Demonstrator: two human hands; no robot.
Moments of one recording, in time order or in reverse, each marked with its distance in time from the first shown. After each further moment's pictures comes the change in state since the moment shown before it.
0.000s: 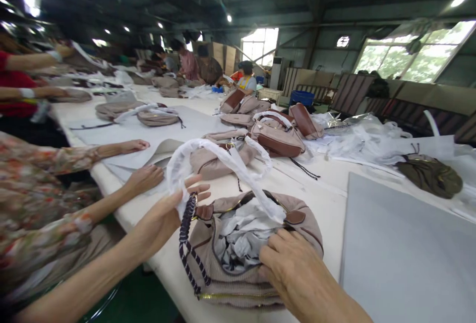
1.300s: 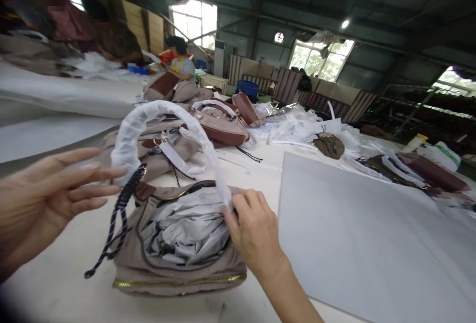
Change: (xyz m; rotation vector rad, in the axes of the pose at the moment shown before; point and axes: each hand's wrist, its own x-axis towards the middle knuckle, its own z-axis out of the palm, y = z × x) left_hand 0.039 0.054 0.034 0.205 0.071 0.122; right_hand 0.000 -0.001 -0.009 -0.081 0.543 0.536
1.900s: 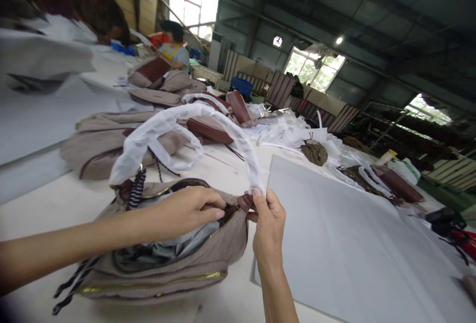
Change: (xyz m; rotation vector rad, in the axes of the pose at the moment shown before) left_hand 0.001 -0.048 0.138 0.873 -0.953 0.389; right_hand 0.003 0.024 -0.012 1.068 0.371 0.768
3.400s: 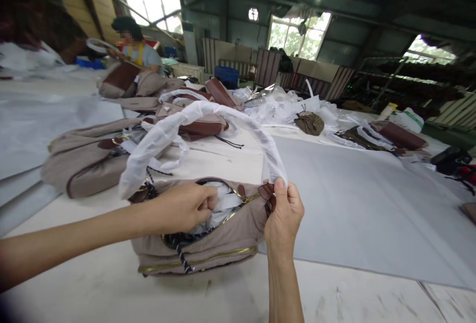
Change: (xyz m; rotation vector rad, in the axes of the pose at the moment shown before) left_hand 0.018 0.022 0.014 0.409 -0.245 -0.068; right_hand -0.012 0.006 -0.041 0.272 0.411 -0.213
